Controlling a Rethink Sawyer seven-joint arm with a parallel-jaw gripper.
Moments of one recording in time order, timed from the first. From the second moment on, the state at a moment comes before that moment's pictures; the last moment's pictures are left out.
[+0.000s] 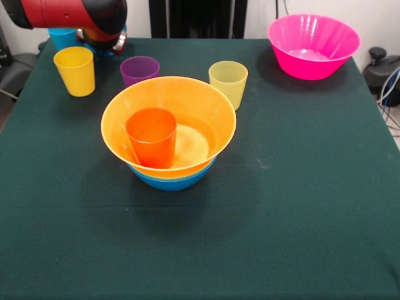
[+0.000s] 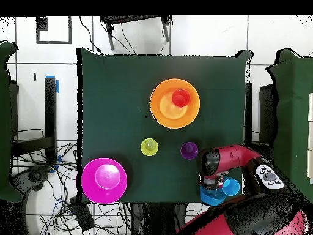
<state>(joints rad) -0.79 -0.29 0.24 1.58 -0.99 1.09 2.10</state>
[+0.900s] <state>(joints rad) -0.77 -0.30 0.24 1.59 -1.02 1.08 2.10</state>
